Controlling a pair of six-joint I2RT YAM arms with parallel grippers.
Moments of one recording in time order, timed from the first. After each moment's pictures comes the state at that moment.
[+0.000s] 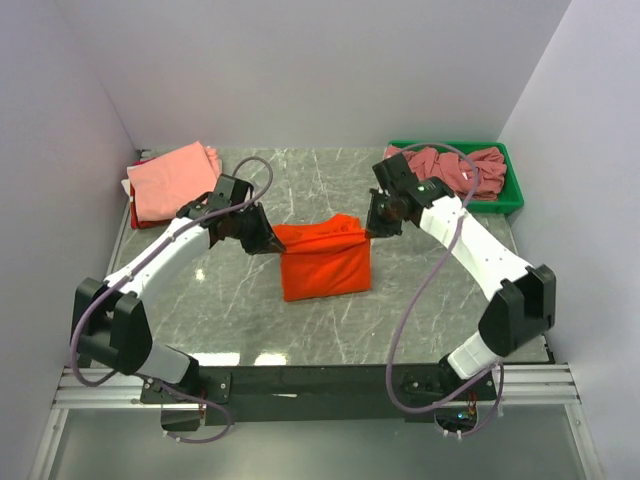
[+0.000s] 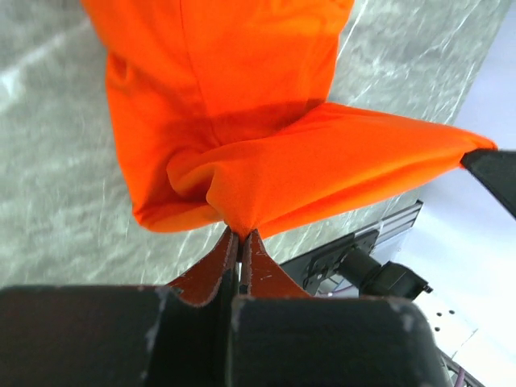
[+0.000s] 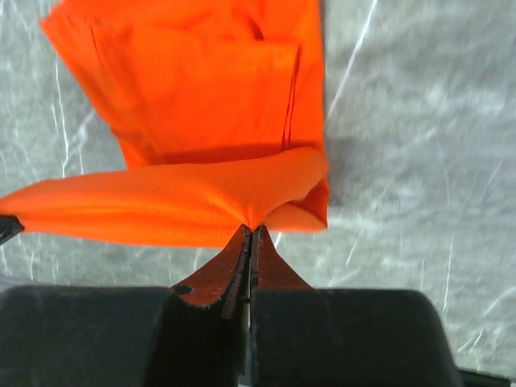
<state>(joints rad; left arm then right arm) -0.40 1.43 1.14 -0.65 0.36 -0.82 0.48 1.52 1.40 -0.92 0.00 0.62</state>
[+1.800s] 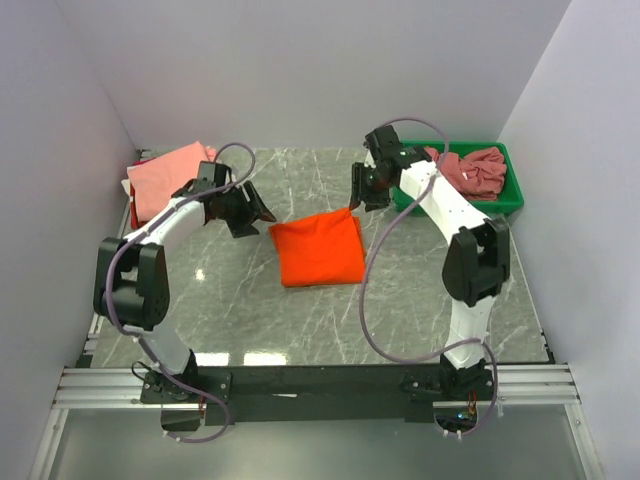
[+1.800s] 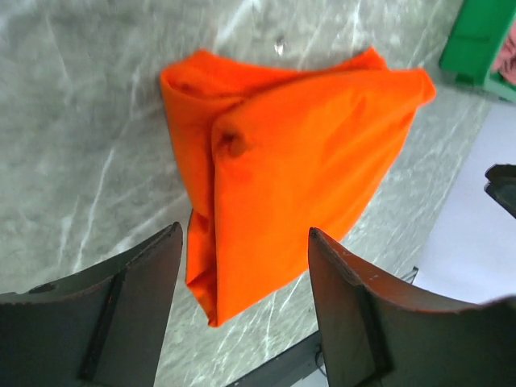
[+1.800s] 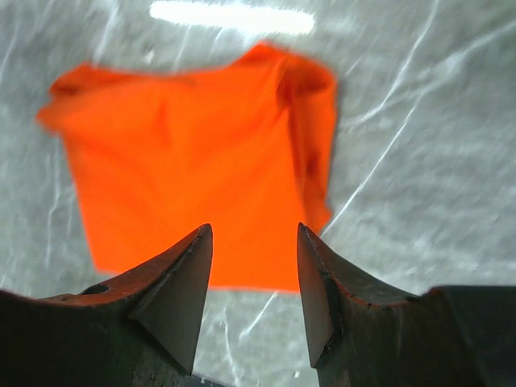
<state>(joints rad) -0.18 1.72 1.24 -0.44 0.42 -0.69 0.38 1.96 1.81 -0.90 -0.12 0.37</state>
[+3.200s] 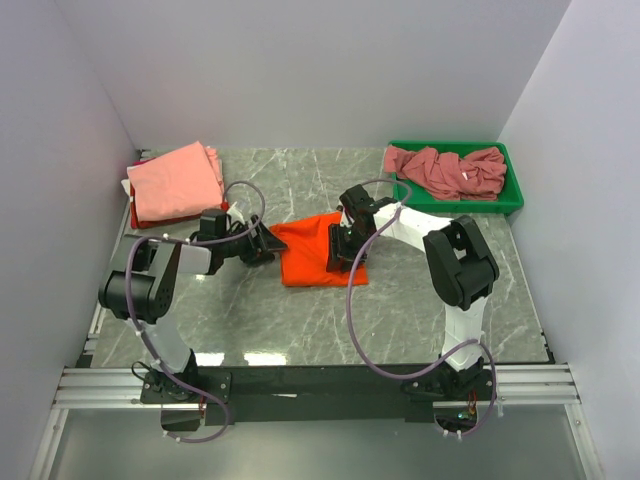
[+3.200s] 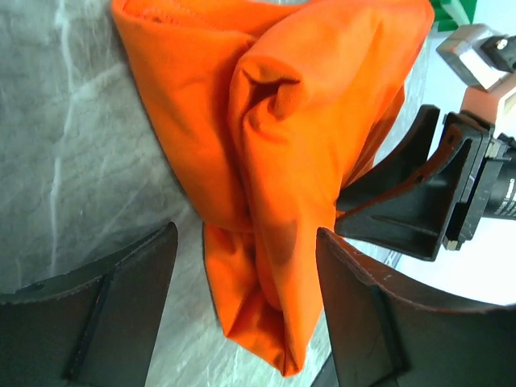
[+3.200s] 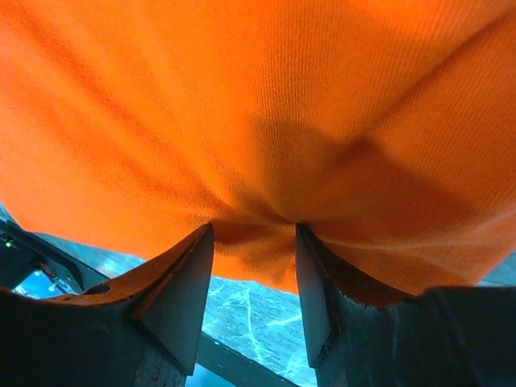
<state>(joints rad) -0.18 1.76 0.69 0.41 0.68 -0.75 0.52 1.95 1.32 -0.62 -0.35 0.48</state>
